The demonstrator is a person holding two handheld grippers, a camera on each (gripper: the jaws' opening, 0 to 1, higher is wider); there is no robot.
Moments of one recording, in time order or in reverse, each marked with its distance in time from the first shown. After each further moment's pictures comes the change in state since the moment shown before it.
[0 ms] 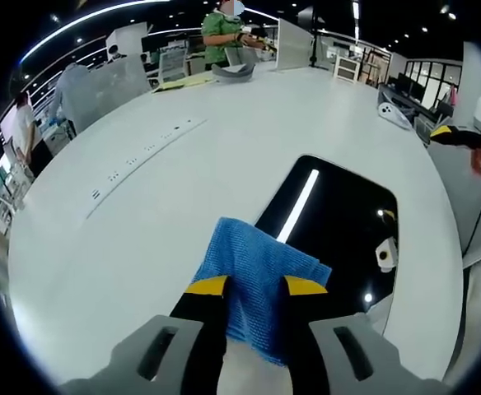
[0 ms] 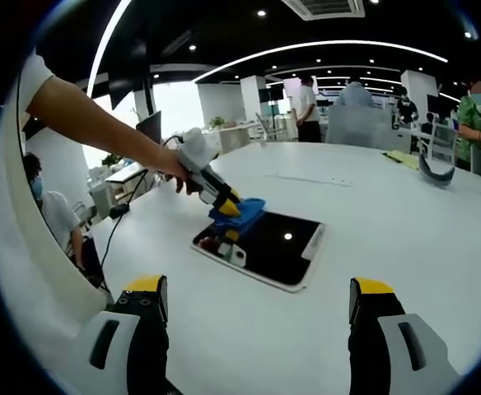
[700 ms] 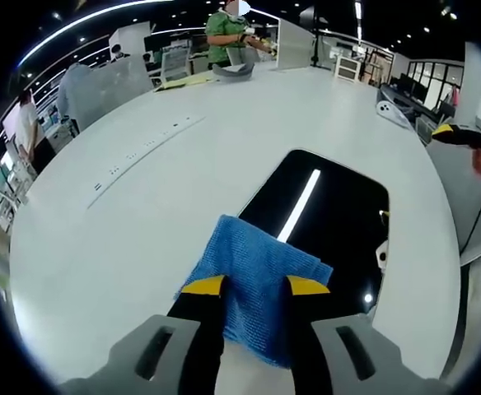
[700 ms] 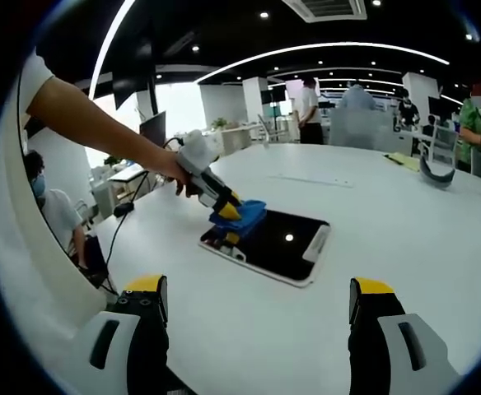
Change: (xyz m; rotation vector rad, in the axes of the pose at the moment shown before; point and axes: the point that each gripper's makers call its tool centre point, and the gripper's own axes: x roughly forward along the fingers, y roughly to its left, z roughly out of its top) left arm -0.010 -0.015 -0.012 -0.009 -0.003 0.010; right arm -0.010 0.014 -0.005 -0.008 -0.010 0.008
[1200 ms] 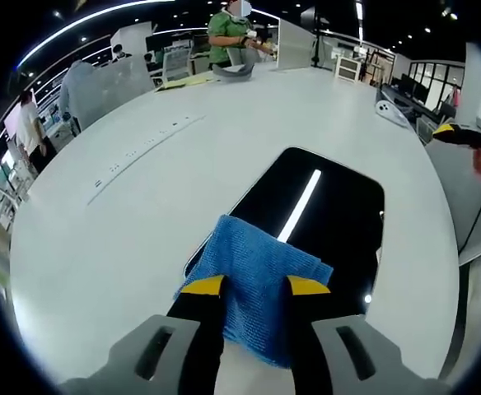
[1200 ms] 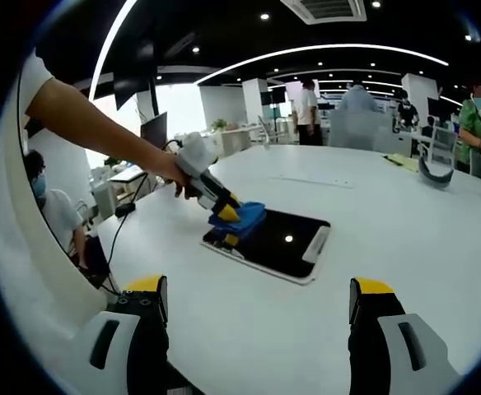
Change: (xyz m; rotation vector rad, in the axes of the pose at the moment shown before) left arm -0.004 -0.007 -0.004 -0.004 -0.001 0.003; right arm -0.005 0.004 -0.002 0.000 -0.008 -0.005
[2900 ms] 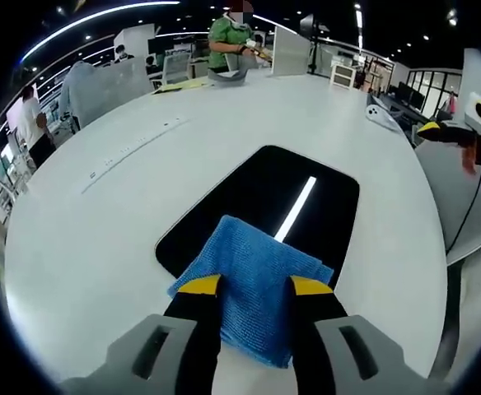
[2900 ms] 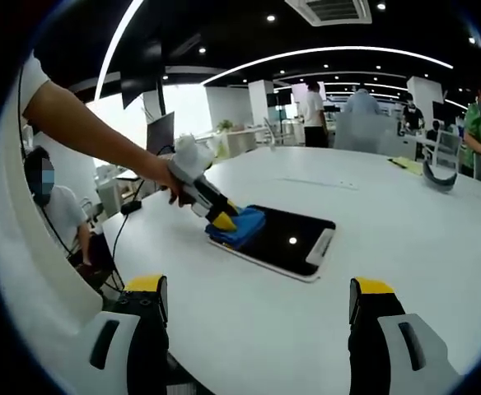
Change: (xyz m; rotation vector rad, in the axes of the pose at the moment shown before) left arm -0.011 -0.034 -0.016 -0.024 -0.037 -0.023; right arm -0.006 0.009 -0.003 -0.016 -0.014 0.025
